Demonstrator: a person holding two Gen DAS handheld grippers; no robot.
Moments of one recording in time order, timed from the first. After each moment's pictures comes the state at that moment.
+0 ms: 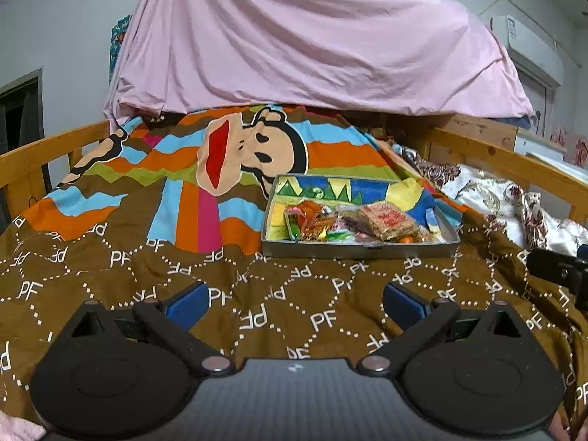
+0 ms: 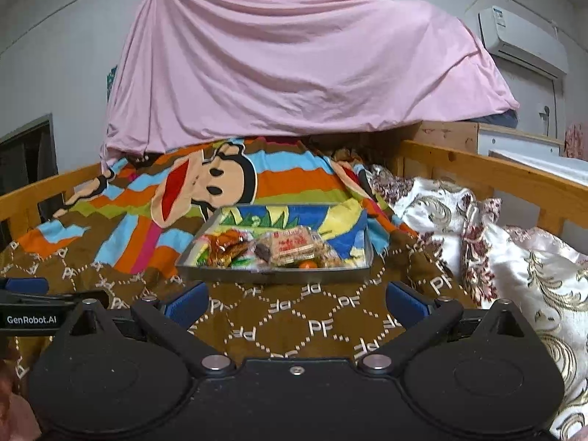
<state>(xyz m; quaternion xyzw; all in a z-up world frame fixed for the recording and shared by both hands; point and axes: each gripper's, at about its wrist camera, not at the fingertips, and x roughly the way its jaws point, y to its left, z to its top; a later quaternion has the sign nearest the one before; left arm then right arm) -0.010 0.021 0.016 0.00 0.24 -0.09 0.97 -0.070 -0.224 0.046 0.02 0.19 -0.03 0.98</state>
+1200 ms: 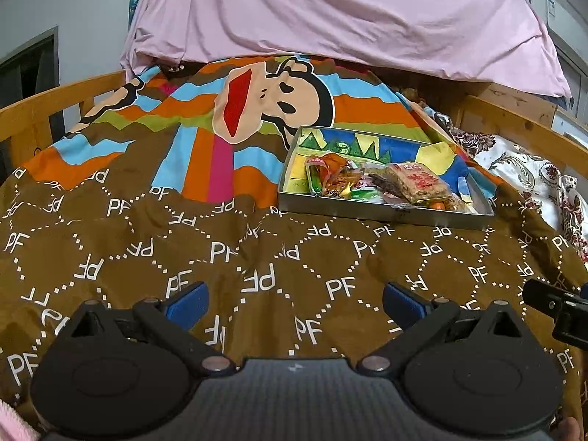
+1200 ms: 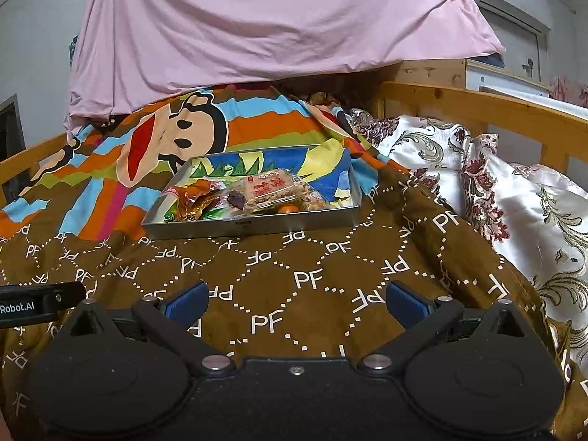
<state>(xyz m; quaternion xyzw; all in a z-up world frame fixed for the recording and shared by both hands) 0.018 0.015 -0.012 -0.02 0.31 -0.05 0.95 -0.029 -0.224 -0.001 0.05 0.26 -0.07 0.96</state>
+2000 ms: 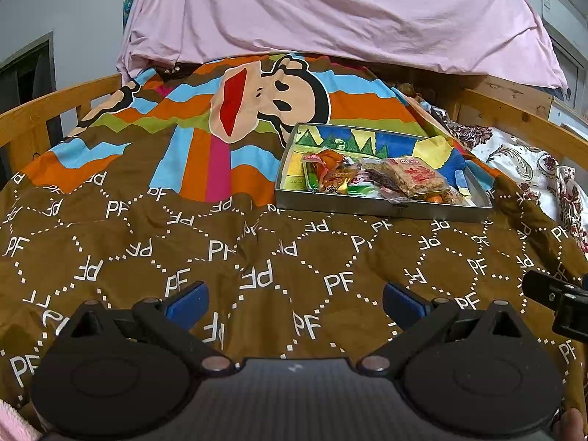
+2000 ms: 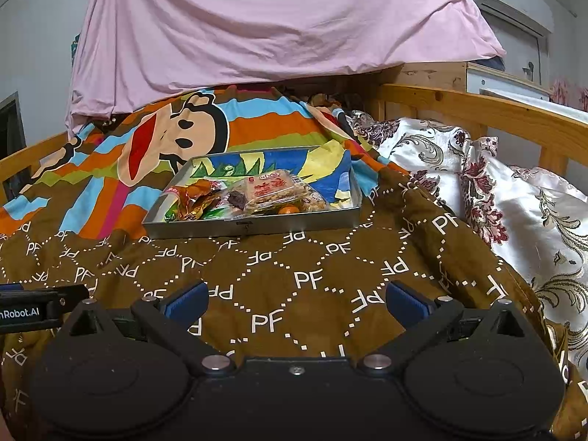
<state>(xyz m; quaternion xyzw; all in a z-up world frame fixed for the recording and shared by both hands) 0.017 0.010 -0.012 -0.01 0.31 -0.05 0.95 -0.030 -0.224 0.000 0.05 0.26 -0.07 0.96</state>
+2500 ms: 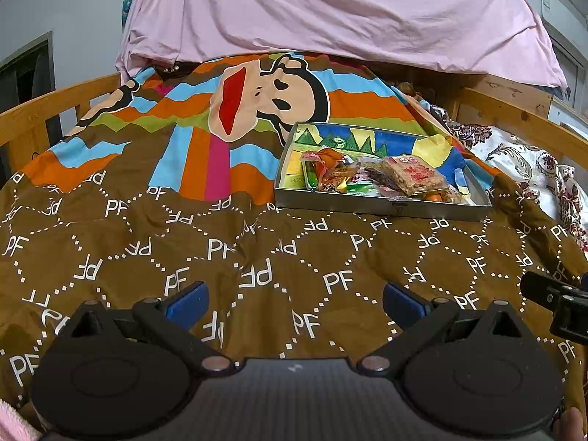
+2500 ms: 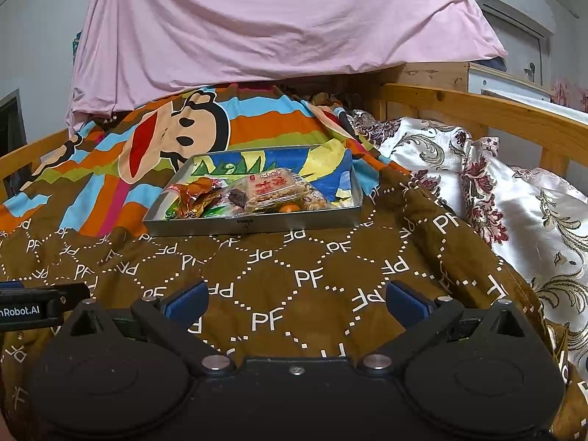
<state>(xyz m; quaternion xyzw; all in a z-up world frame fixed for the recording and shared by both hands) 0.016 0.008 -0.012 -0.01 0.31 -0.05 0.95 -0.031 -0.223 -0.001 0.05 0.26 -0.06 0.96</state>
